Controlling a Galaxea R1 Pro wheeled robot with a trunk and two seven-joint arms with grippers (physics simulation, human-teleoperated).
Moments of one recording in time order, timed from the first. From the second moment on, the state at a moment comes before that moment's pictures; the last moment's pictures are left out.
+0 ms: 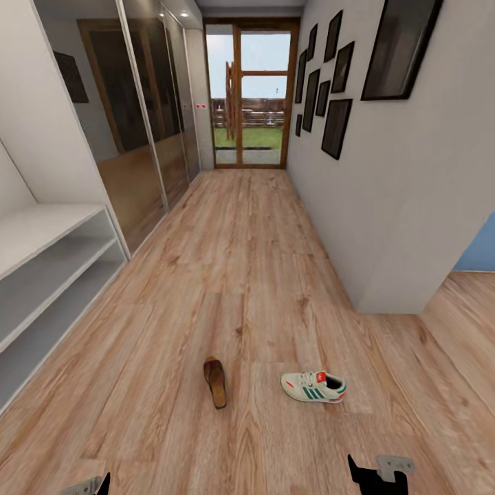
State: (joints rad) left arm -0.13 0.08 0.56 -0.55 -0.06 -0.42 -0.24; right arm -0.26 -0.07 -0.36 -0.44 0.19 -0.34 0.14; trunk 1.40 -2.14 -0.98
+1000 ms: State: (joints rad) left arm -0.13 0.08 0.56 -0.55 -0.06 -0.42 -0.24; right arm -0.26 -0.06 -0.36 -0.44 0.18 -0.34 0.14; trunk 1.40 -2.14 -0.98
